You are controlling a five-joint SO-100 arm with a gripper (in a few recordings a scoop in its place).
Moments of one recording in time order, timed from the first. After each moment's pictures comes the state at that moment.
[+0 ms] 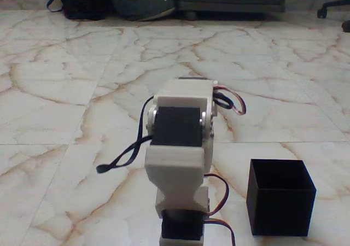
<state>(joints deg) 5.6 126.2 136.1 64.2 -84.3</state>
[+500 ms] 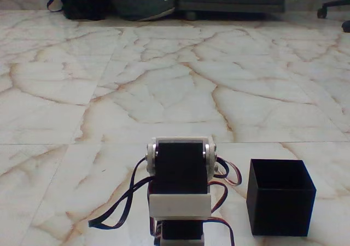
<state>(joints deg) 0.6 138.2 174.5 44.0 -87.4</state>
